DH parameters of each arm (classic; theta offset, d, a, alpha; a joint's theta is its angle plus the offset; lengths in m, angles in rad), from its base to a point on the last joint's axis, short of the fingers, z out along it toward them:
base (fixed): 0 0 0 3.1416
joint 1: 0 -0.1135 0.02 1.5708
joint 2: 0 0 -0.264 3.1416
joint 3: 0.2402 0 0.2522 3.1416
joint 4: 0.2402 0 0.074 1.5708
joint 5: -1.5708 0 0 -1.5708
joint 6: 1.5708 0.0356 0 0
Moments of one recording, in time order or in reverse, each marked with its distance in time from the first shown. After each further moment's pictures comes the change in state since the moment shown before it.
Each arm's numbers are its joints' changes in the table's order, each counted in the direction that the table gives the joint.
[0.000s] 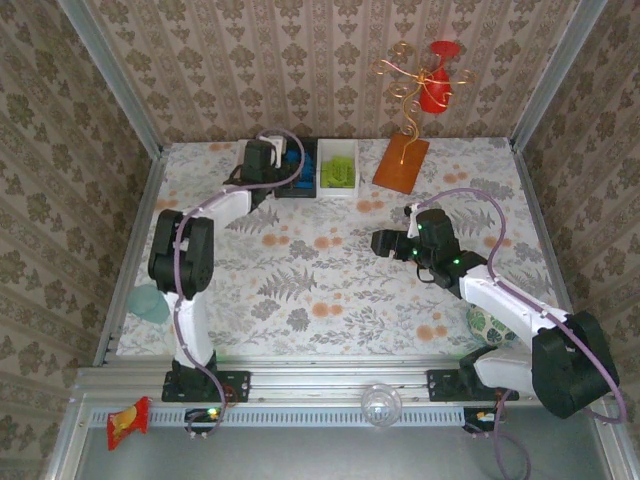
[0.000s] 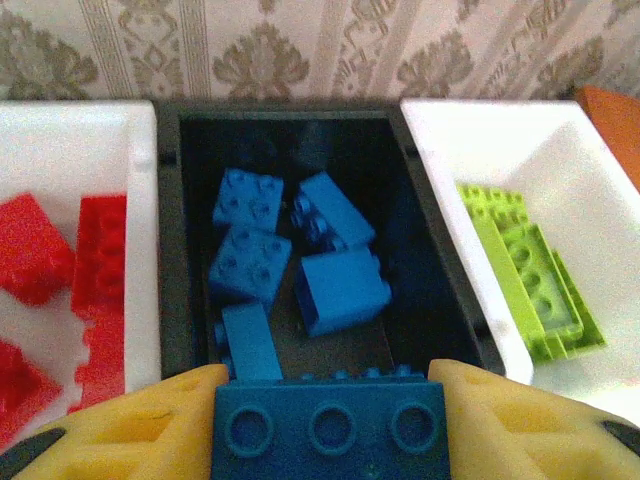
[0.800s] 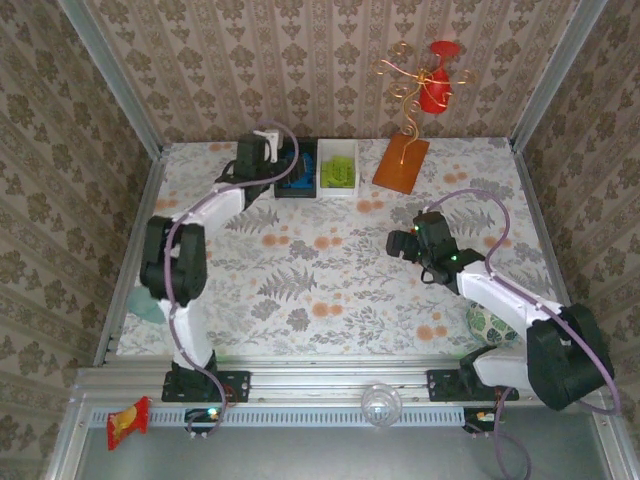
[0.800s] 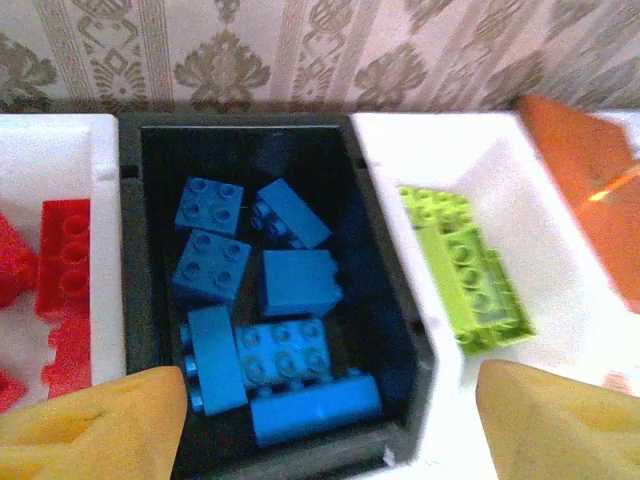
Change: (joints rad) left arm 0.001 -0.197 -0.174 -0.019 -0.104 -0.069; right arm 0.039 0.064 0.020 0.142 -0.310 0.064
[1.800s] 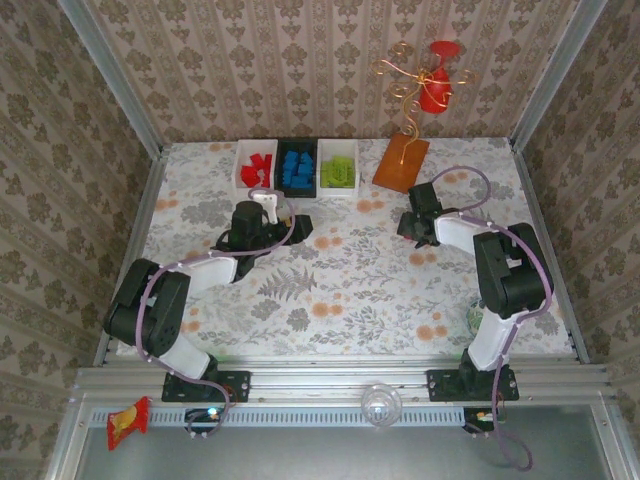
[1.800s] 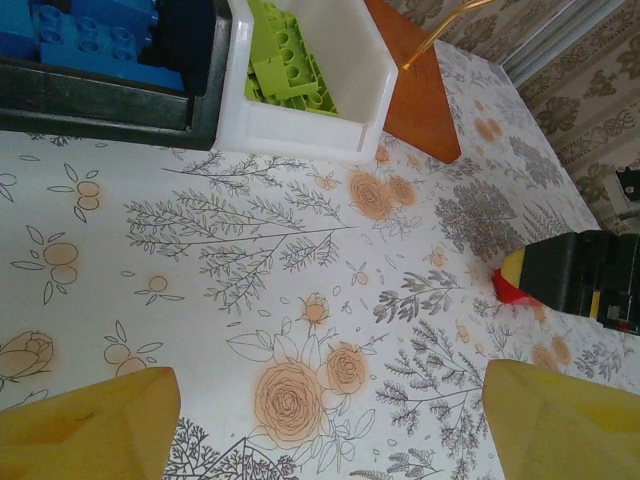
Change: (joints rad) left arm 0.109 -0.312 -0.665 -0.407 -0.132 -0.235; right arm 0.142 0.530 0.349 0.047 0.010 -0.003
